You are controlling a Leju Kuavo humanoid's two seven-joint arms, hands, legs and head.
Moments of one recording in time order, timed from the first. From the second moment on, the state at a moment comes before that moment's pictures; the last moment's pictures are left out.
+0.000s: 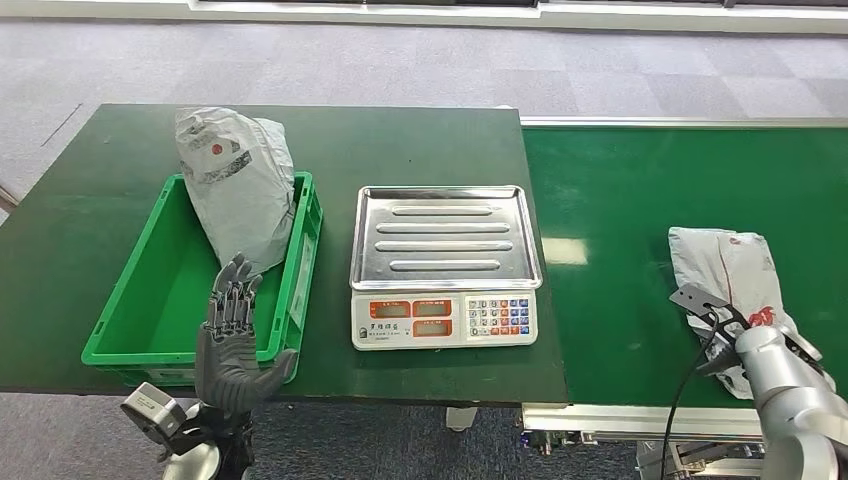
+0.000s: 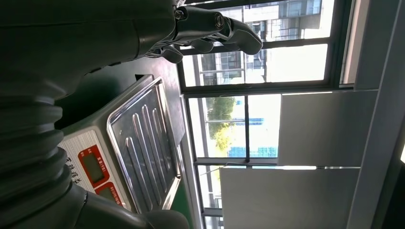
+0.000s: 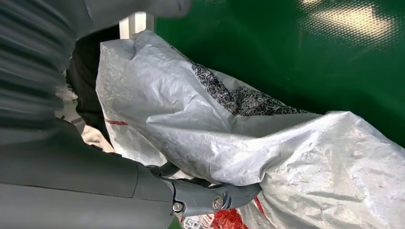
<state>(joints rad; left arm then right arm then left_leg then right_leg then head) 0.01 -0.15 -0.11 -1.40 0.06 -0.08 -0.69 -0.63 -0.44 -0.24 -0.26 1.06 0.44 0.37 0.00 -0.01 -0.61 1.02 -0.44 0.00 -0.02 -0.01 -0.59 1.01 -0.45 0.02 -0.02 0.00</state>
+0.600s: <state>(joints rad) -0.01 -0.15 -0.11 -1.38 0.06 -0.10 -0.69 -0.57 -0.48 -0.32 -0.27 1.03 0.37 0.37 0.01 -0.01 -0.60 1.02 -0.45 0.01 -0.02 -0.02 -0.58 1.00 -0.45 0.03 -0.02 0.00</state>
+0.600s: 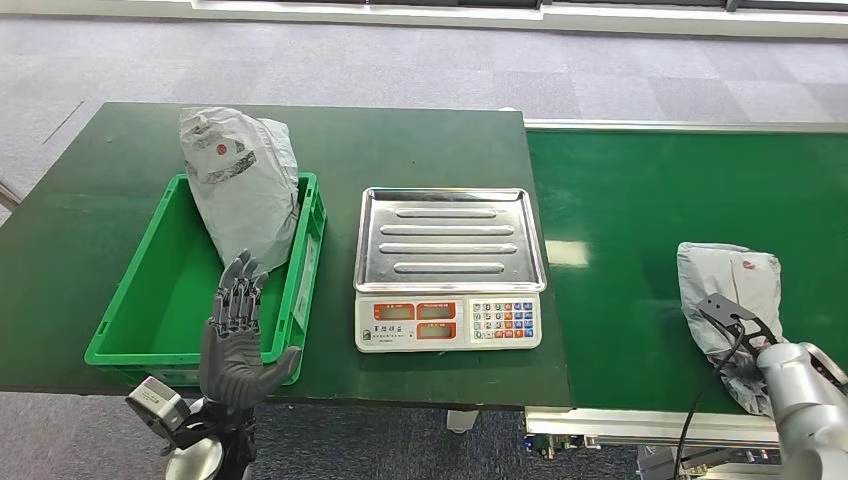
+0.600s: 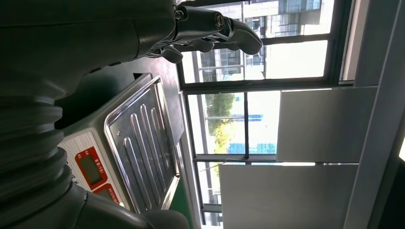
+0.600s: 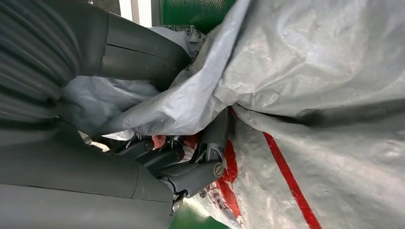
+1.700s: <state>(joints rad) -0.02 -0.18 -0.11 -1.49 0.03 -0.03 -0.67 -0.87 -0.09 -0.22 -0.58 0.95 -0.51 -0.38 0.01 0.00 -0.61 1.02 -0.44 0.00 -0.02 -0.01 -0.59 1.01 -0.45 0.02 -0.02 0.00</state>
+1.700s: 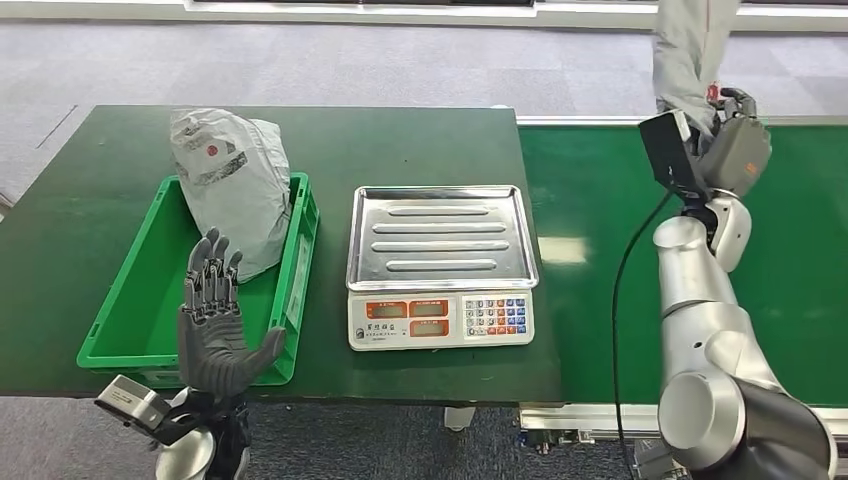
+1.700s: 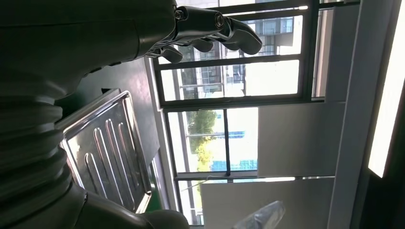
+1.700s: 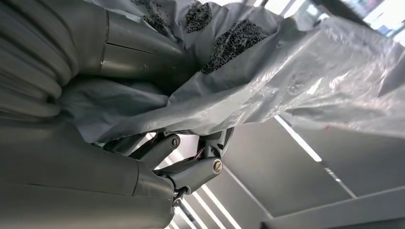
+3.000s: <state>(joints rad) -0.11 -0.18 -0.08 -1.44 0.00 -0.08 -0.64 -0.92 0.20 0.38 -0.37 1.08 0.15 -0.29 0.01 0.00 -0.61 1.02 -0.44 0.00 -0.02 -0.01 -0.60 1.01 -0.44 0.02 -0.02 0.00</state>
